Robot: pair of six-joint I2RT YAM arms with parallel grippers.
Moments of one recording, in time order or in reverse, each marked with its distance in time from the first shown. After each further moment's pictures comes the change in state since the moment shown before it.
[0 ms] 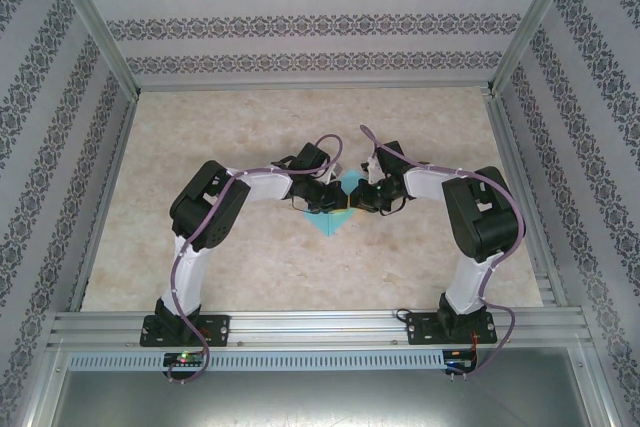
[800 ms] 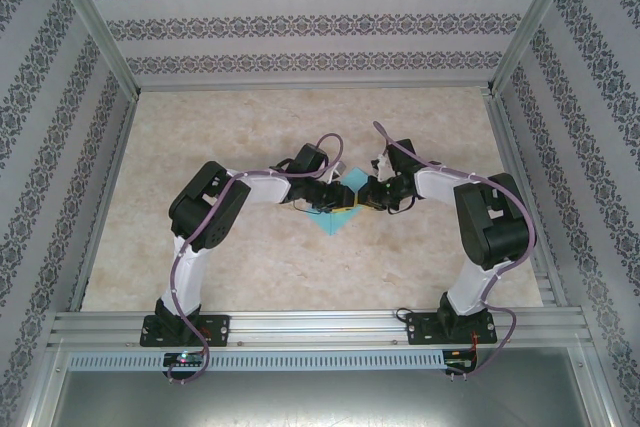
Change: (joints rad) left arm -0.001 -0.008 -0.060 0.179 0.074 -0.006; right arm -0.063 -0.070 -0.032 -0.024 -0.020 0.015
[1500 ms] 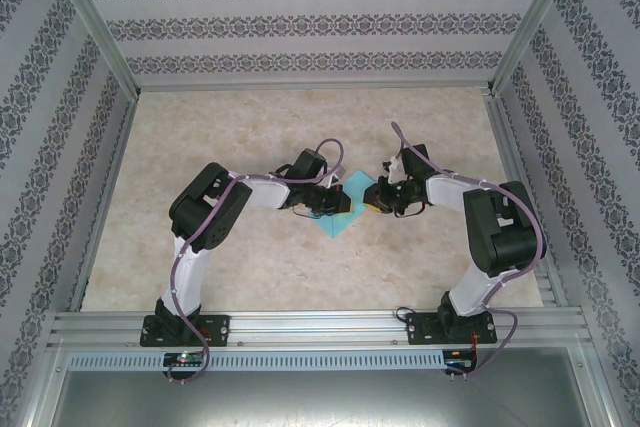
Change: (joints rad) left arm -0.007 -0.005 -0.058 0.073 -0.008 -0.003; right arm -0.061 -0.063 -0.104 0.098 -0.107 0.087
